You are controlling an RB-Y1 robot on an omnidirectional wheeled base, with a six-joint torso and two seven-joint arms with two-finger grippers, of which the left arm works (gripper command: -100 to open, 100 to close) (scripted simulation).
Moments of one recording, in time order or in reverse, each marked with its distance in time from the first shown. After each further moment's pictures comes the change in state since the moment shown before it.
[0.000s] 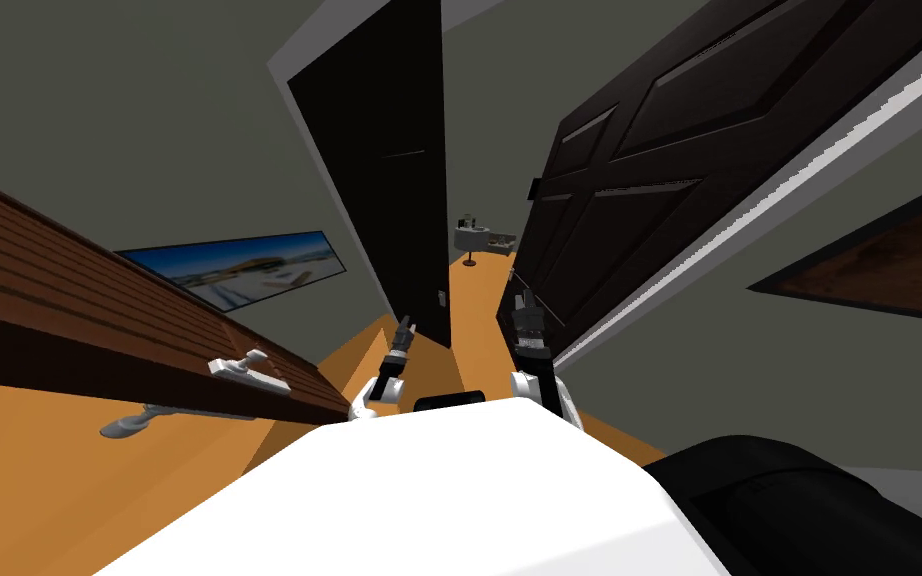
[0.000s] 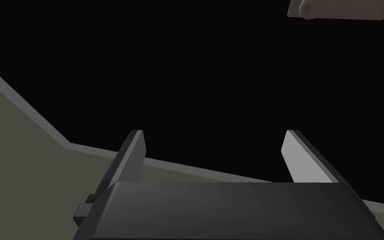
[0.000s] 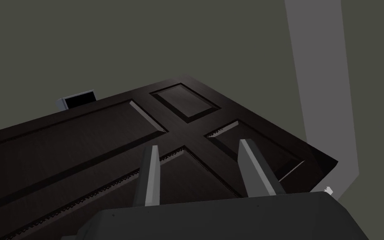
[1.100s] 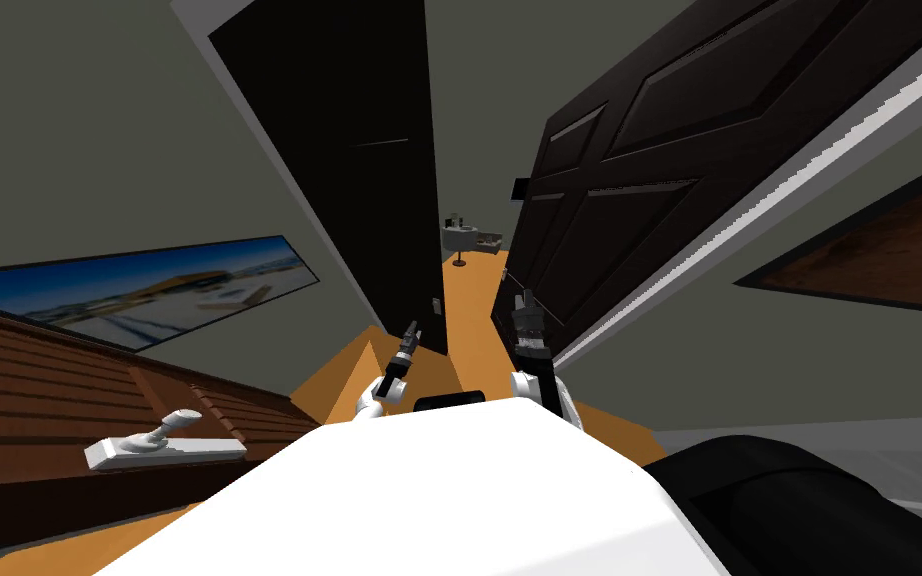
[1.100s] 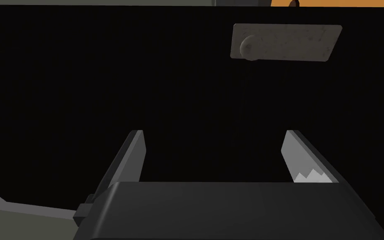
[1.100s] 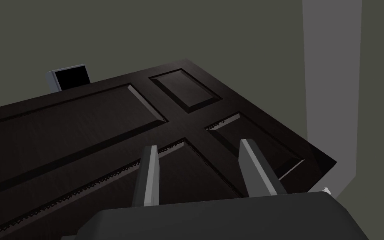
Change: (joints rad) arm -0.144 0.007 -0.026 0.327 -0.021 -0.080 0.021
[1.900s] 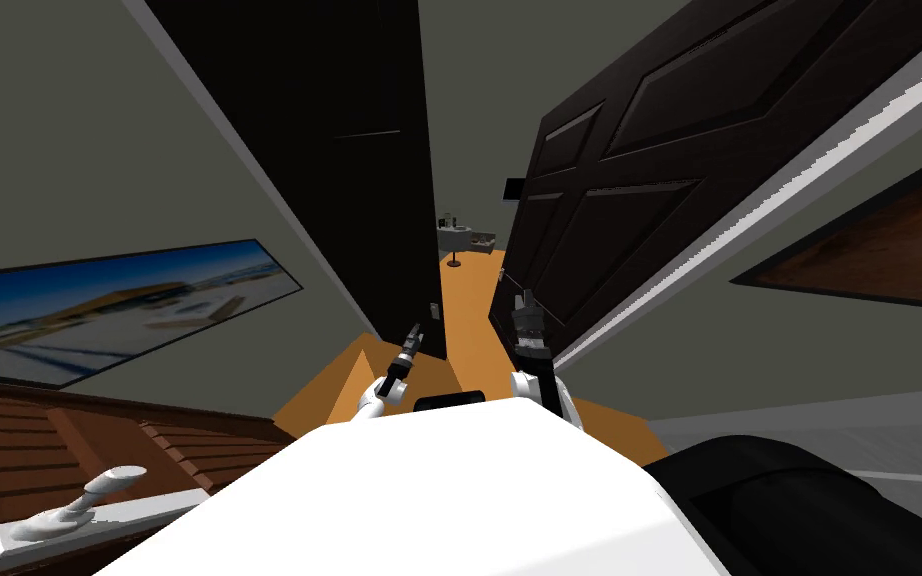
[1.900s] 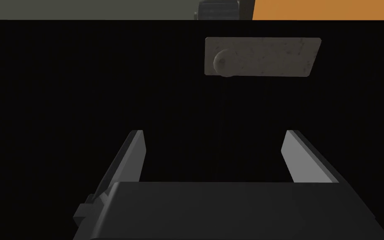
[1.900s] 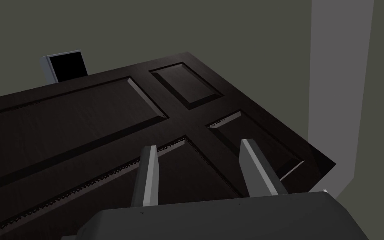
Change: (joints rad) arm -0.072 0.002 -0.016 0.164 -0.012 -0.037 0.013
